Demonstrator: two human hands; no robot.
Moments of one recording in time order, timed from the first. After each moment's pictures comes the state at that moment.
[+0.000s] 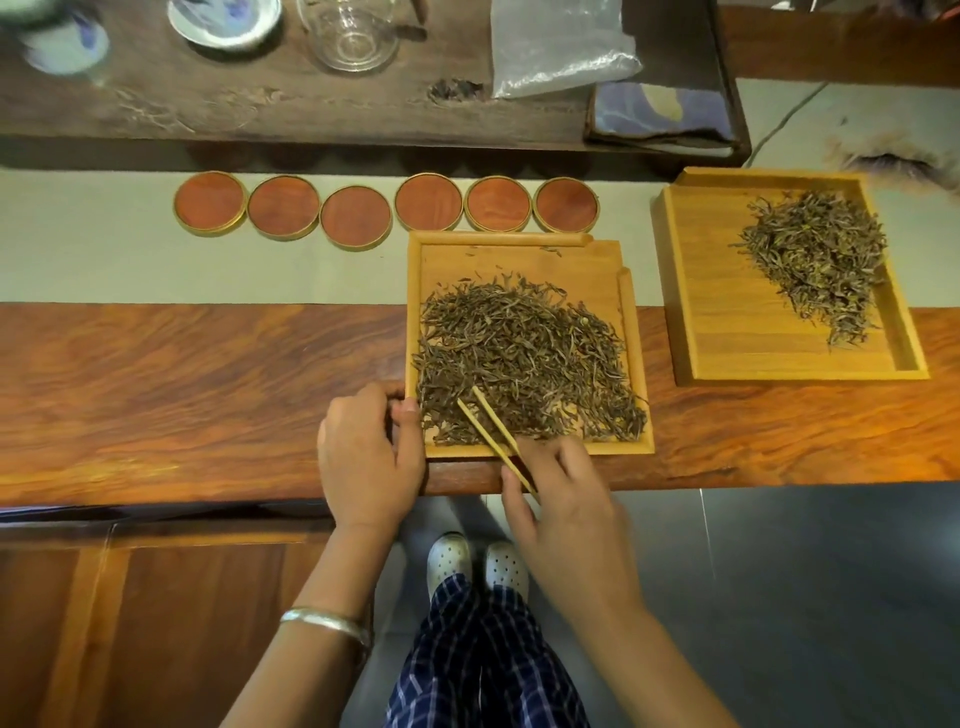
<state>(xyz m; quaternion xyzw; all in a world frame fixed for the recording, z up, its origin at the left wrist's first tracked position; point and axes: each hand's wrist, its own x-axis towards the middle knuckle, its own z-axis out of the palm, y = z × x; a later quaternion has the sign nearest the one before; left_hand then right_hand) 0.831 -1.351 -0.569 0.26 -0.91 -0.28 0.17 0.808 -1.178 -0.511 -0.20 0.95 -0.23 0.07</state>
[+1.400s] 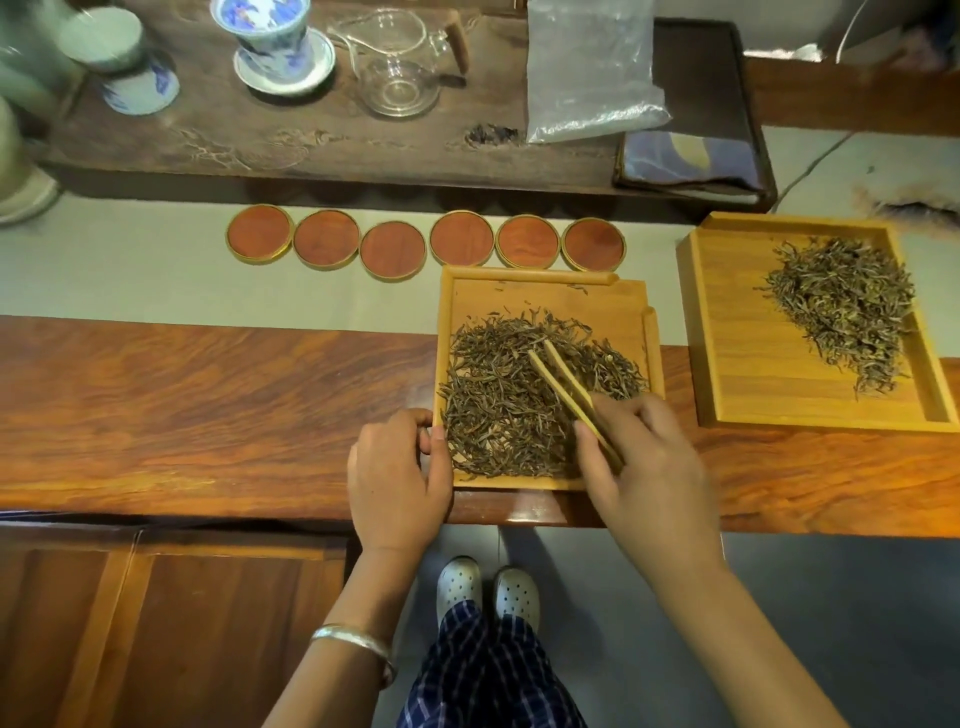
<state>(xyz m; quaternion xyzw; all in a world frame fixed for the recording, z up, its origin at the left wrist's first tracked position) 0.830 -1.349 -0.571 0.27 -0.90 -0.27 0.18 0.747 -1.167 -0.490 -0.22 0.94 -0.24 0.00</state>
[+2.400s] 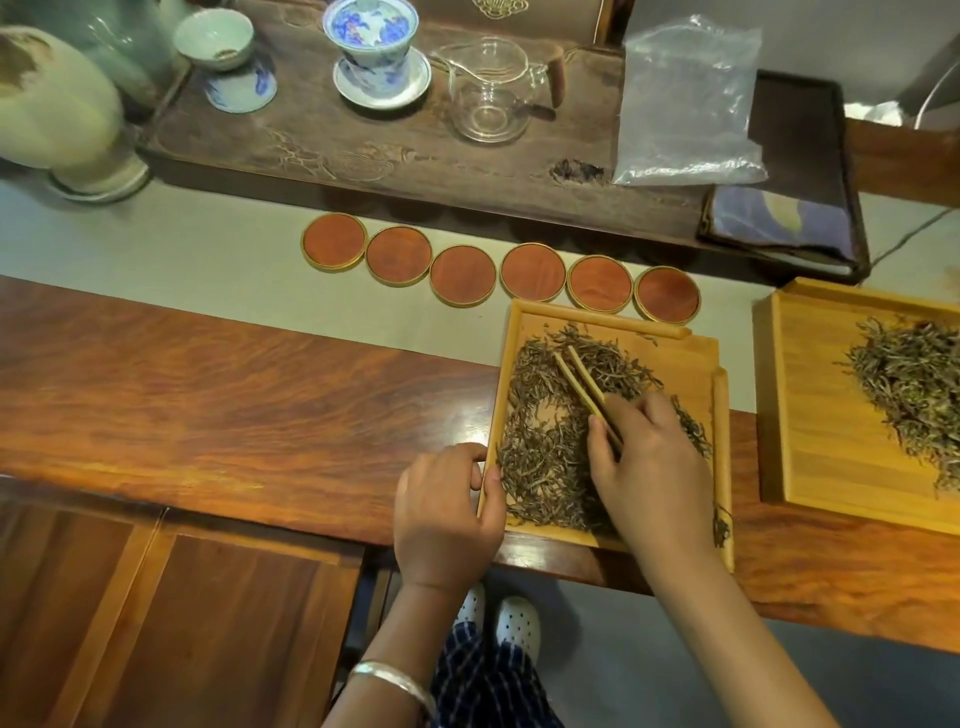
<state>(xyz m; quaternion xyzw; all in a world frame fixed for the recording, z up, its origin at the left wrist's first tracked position) 0.826 -1.349 -0.567 0.28 -0.91 -0.25 0.20 0.709 -1.228 -0.504 -0.23 0.96 -0.16 0.02</state>
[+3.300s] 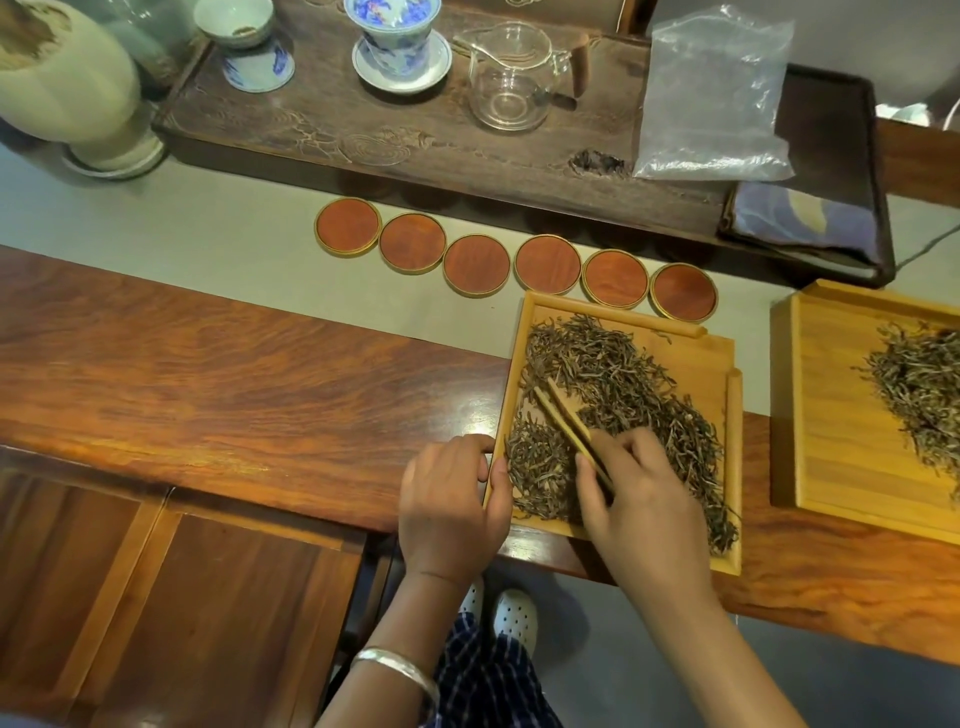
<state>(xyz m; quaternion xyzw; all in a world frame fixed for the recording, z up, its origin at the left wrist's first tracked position) 0.827 -1.348 -0.573 0.27 -0.91 -0.23 0.21 0.739 -1.218 -0.507 -0.28 0.94 -0.19 0.04</state>
